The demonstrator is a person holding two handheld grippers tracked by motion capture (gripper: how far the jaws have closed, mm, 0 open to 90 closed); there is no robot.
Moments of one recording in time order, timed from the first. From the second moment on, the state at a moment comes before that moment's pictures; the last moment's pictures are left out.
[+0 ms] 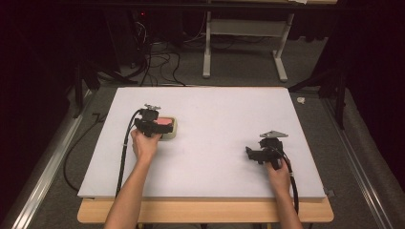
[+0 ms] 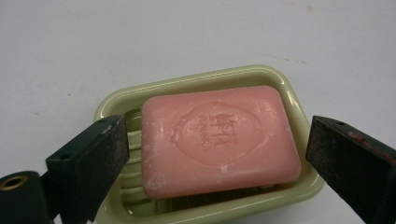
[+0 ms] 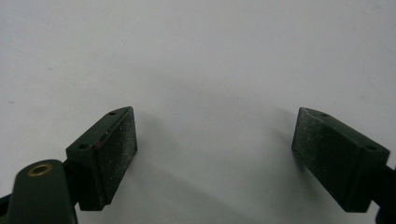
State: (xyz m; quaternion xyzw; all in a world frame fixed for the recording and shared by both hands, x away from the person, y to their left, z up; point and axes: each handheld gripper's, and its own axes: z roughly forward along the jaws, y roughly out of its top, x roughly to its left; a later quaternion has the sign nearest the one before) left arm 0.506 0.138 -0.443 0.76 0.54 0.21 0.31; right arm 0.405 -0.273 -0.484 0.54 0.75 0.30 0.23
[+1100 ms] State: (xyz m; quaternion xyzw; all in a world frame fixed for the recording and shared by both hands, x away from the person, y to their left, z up) left arm 0.471 0.157 -0.421 0.75 0.50 0.22 0.37; right arm 0.405 -0.273 -0.484 0.54 0.75 0.30 0.23
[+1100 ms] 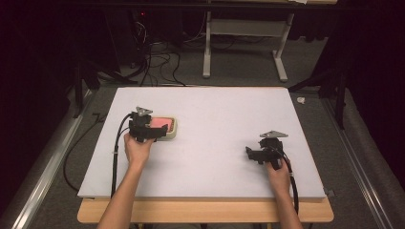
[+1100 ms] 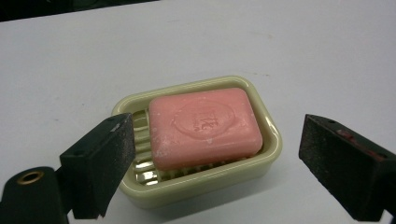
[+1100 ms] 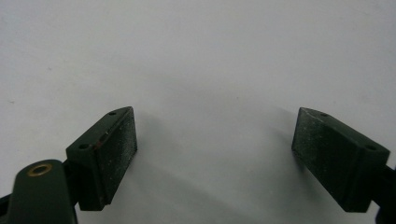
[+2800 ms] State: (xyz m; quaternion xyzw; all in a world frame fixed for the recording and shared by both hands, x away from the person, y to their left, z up) left arm 0.407 0.188 -0.404 0.73 0.48 0.20 0.44; right arm 0.405 -0.273 -0.484 0.54 0.75 0.30 0.23
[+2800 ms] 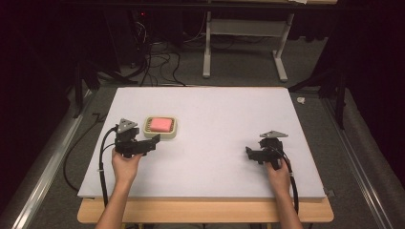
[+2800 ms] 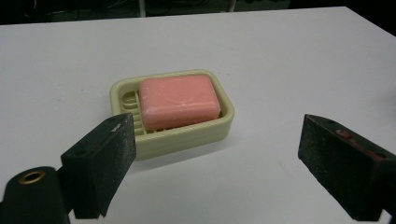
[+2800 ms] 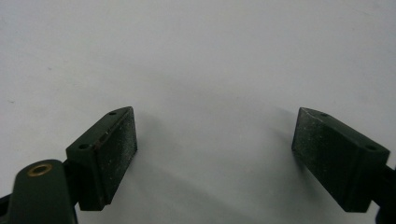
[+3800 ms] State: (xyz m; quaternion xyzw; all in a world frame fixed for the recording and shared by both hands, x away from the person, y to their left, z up) left arm 0.380 0.188 -0.416 0.75 0.47 0.18 0.44; right arm 0.405 -0.273 -0.484 0.54 0.75 0.30 0.23
